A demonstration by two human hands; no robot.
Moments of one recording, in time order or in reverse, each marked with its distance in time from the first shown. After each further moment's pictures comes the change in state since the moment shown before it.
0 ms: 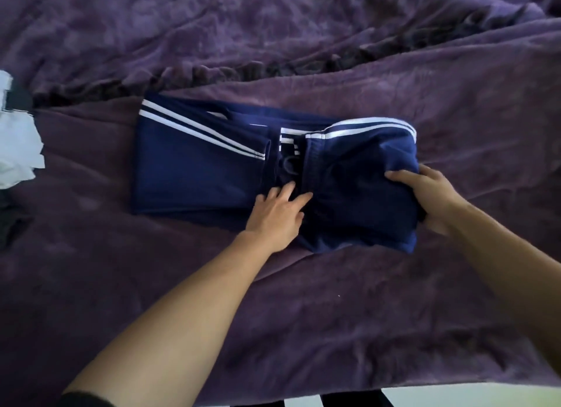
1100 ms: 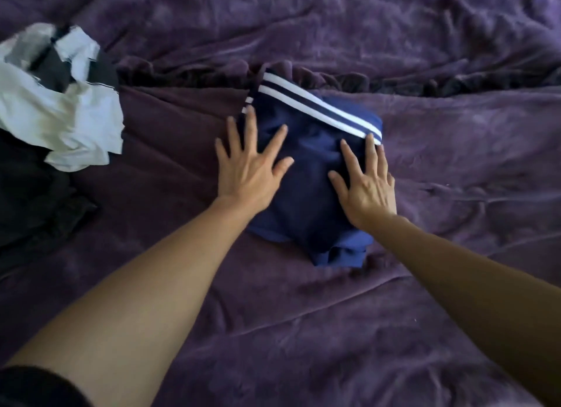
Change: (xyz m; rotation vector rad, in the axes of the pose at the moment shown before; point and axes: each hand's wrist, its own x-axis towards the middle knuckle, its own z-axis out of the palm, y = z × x) left_hand -0.016 -0.216 -0.051 0.029 0.433 -0.265; right_hand 0.003 -0.007 0.262 -1.190 0.203 -0.634
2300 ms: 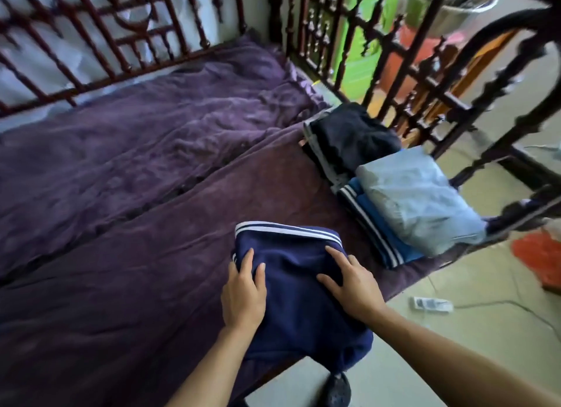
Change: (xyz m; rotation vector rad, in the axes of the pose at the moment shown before) left_hand -0.242 0.479 -0.092 -0.407 -0.066 0.081; right_hand -0.356 0.387 -0.186 0.448 0.123 0.415
